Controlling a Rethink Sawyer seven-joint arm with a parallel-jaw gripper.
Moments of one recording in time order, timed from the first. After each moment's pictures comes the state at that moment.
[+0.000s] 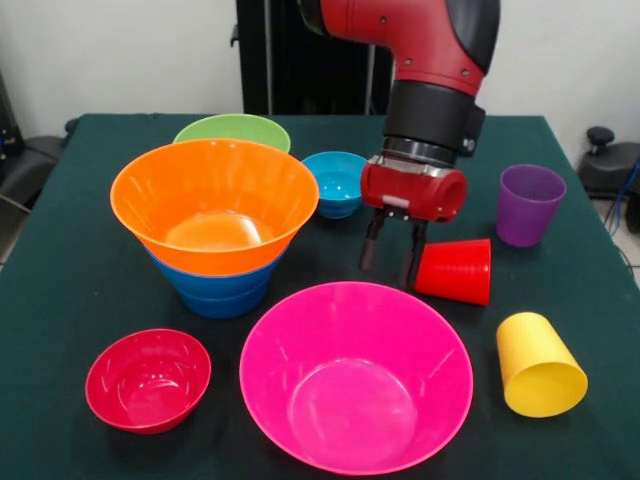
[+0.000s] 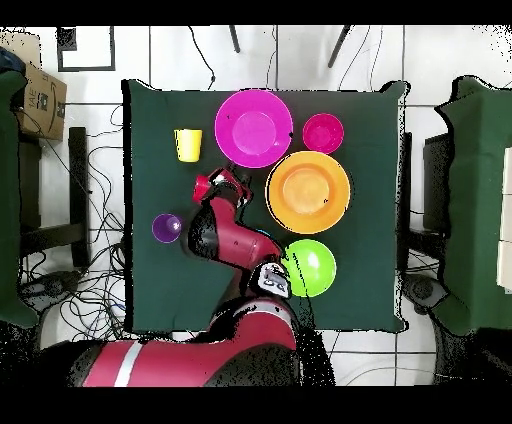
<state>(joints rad) -0.02 -0.42 -0.09 1.82 0.31 -0.45 2.29</state>
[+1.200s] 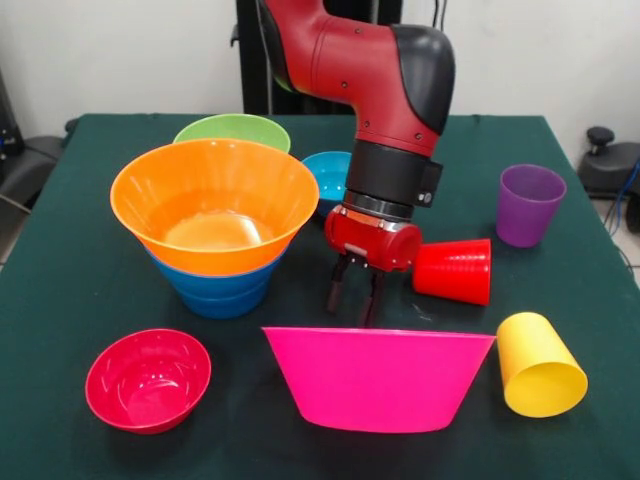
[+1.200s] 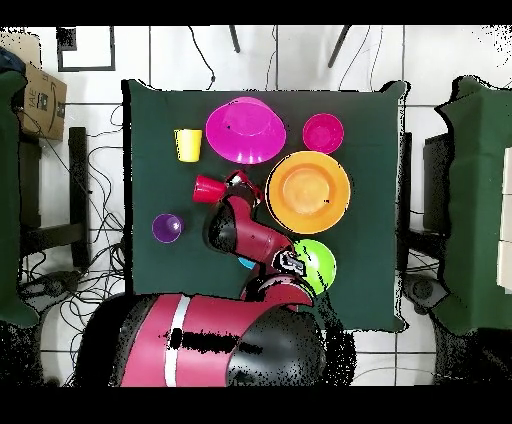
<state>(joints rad) -0.10 -0.28 -0.07 1.73 0.28 -0.49 2.29</state>
